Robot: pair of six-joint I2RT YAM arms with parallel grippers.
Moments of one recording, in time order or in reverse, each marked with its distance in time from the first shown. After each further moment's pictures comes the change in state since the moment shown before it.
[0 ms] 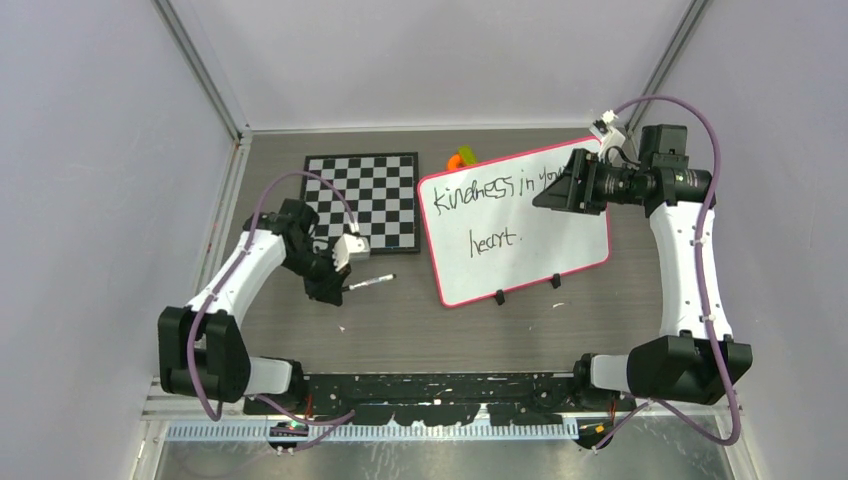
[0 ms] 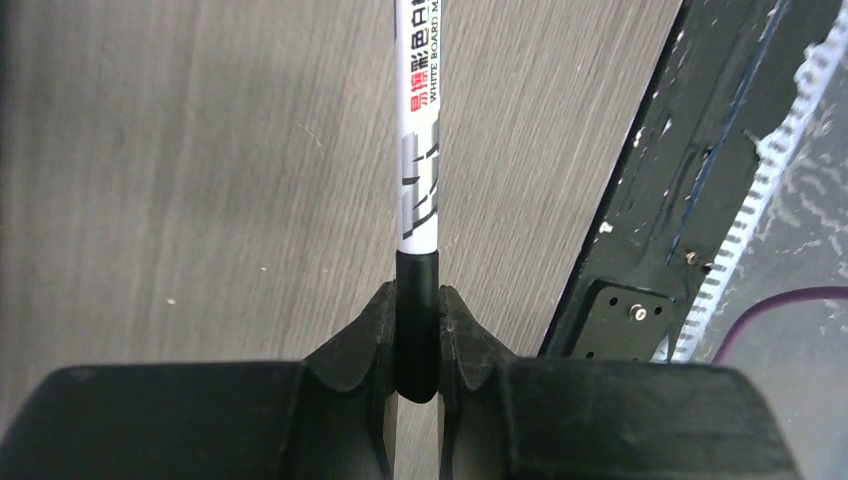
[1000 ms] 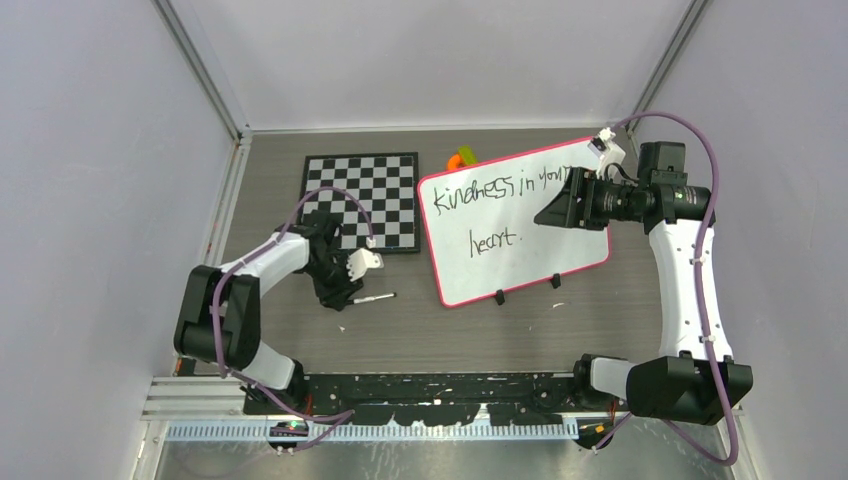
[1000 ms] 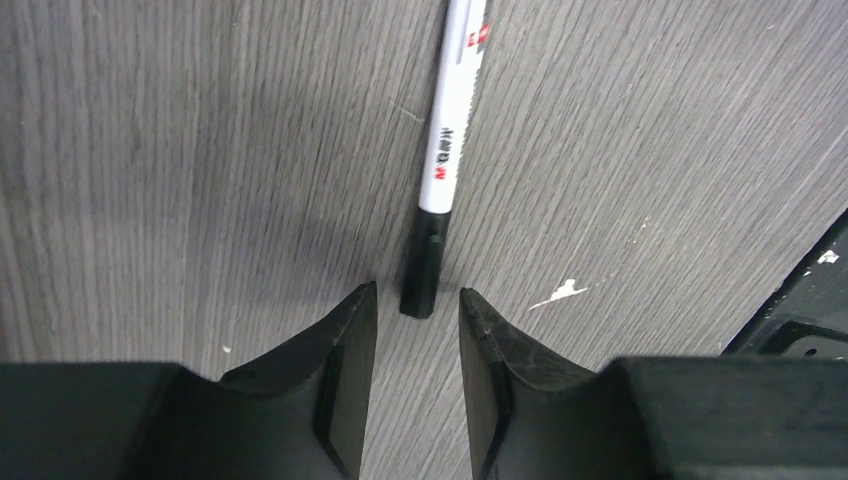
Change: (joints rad) left arm -0.090 0.198 -0.167 0.352 -0.256 -0.038; right arm -0.012 -0.103 -0.117 -0.033 0.082 -0.066
